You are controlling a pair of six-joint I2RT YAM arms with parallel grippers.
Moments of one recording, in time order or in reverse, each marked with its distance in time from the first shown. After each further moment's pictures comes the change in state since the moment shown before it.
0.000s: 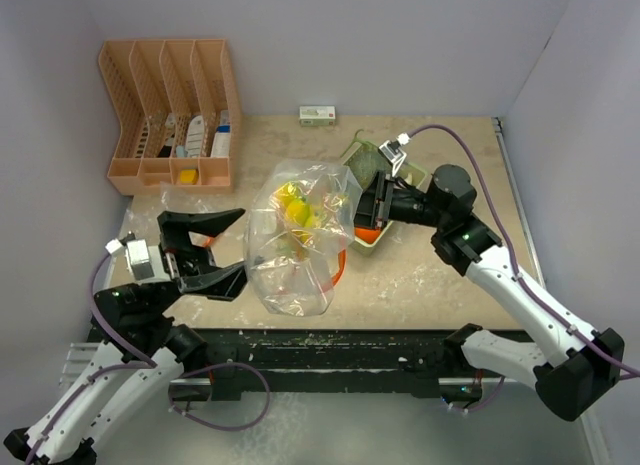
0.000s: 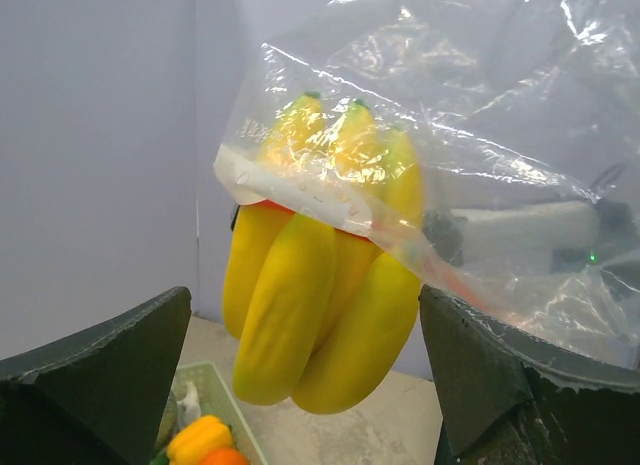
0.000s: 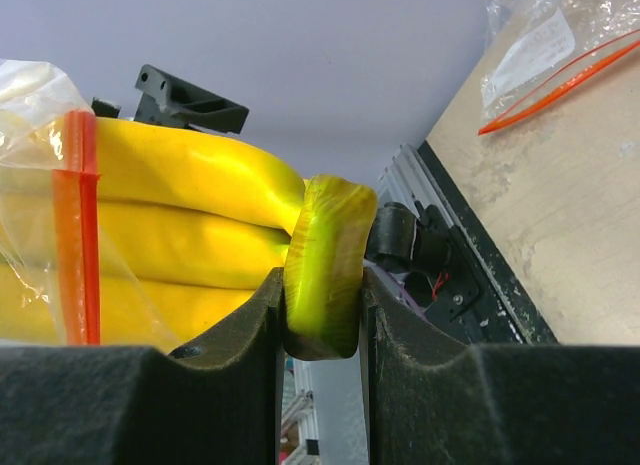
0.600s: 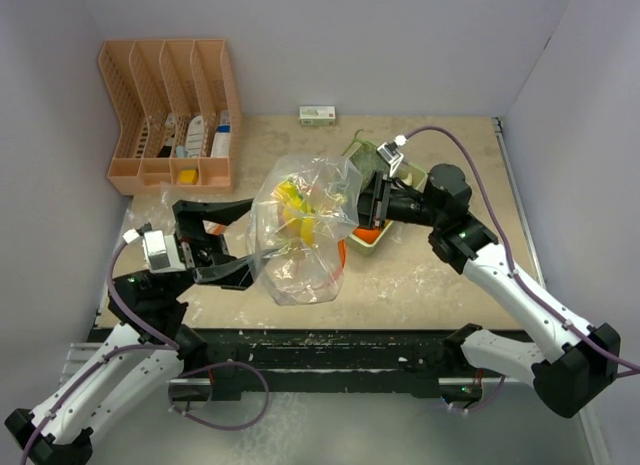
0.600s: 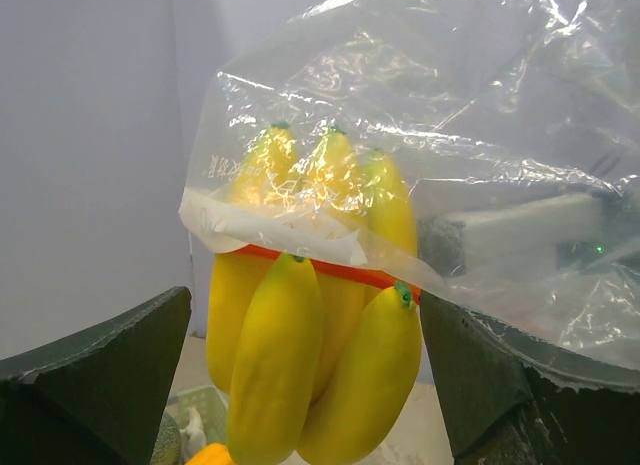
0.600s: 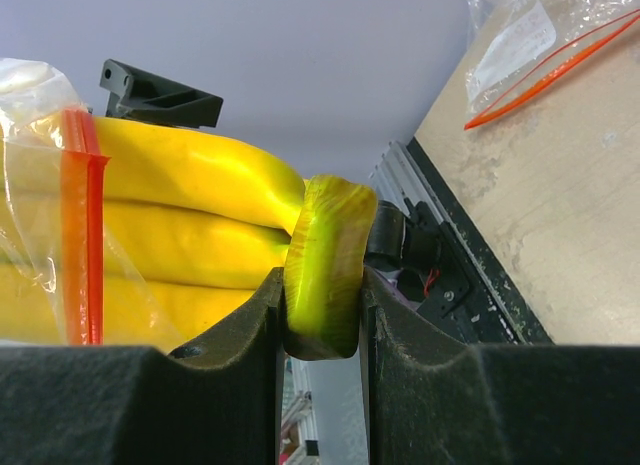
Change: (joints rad) left arm 0.000 0.158 -0.029 0.249 0.065 0.021; right arm -0.004 0.027 -0.010 -0.007 0.004 -0.009
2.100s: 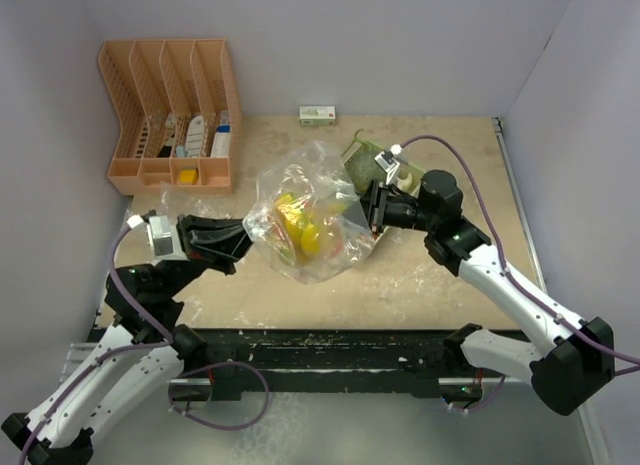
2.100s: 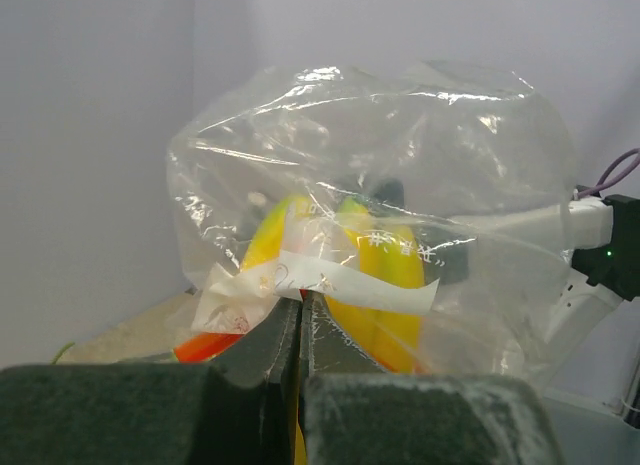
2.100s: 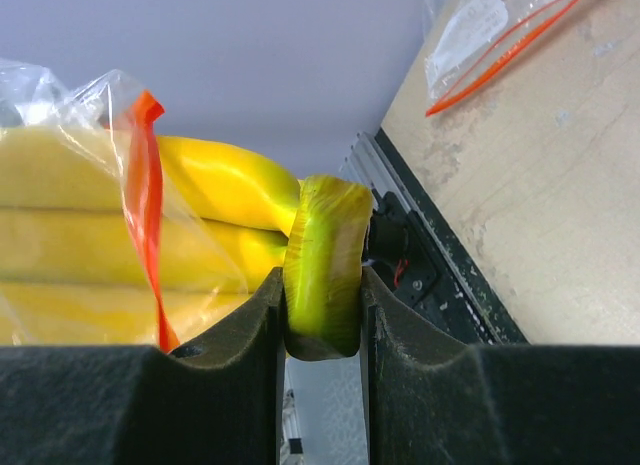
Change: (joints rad) left arm 0.006 0.034 0.064 -0.125 -0.031 -0.037; right arm -0.011 0.017 -0.080 -0.006 0.016 -0.051
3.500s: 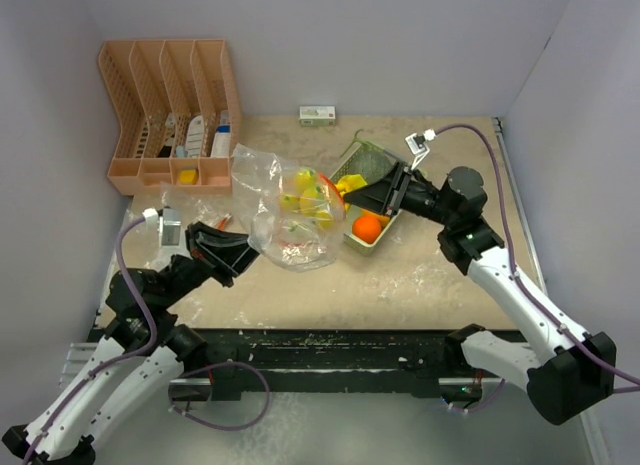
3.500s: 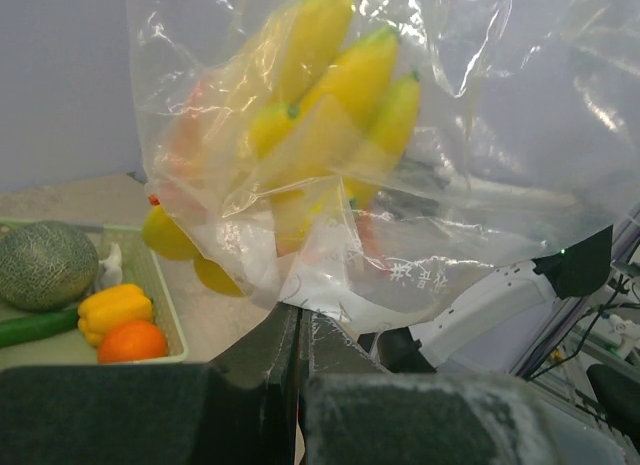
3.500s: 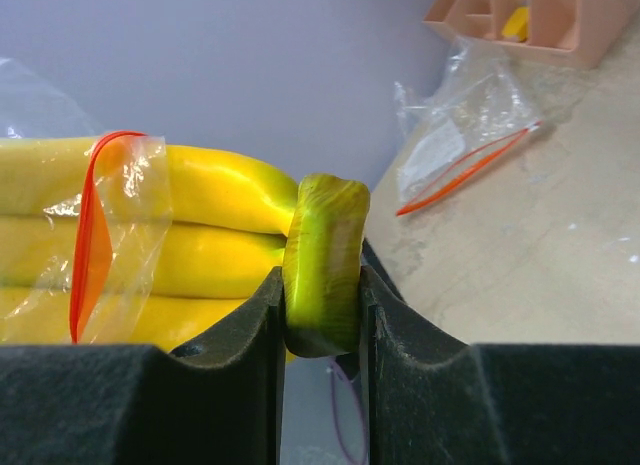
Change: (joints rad) left arm 0.000 -0.129 0.010 -0.352 -0.018 -0.201; right arm -0.128 -0.050 0.011 0.100 0.079 -0.047
